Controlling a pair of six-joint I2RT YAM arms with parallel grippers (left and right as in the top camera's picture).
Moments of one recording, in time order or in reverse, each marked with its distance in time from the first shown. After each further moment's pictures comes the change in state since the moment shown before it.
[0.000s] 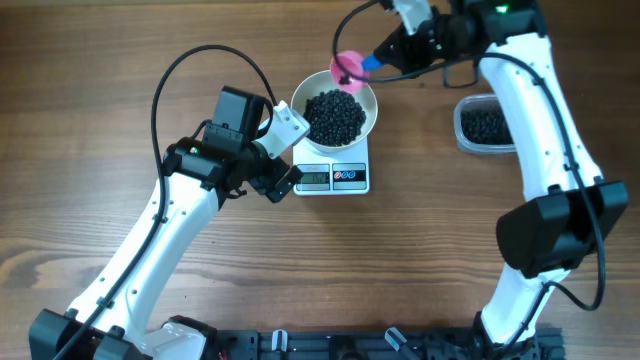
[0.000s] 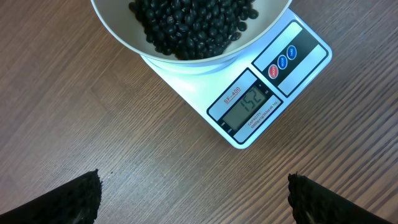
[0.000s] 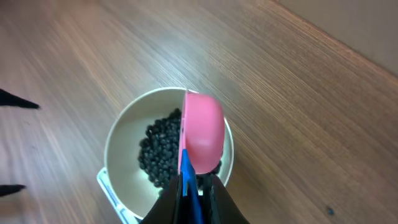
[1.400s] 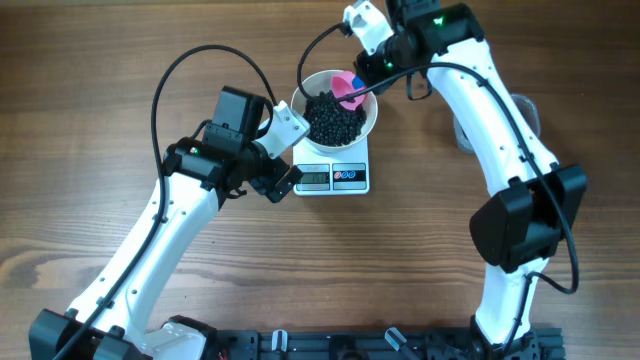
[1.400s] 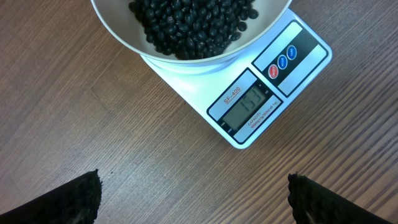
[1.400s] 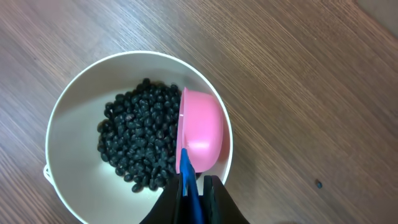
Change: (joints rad) left arm 0.000 0.000 0.000 0.000 0.000 0.000; right arm 0.171 0.078 0.000 -0.004 0.365 0.042
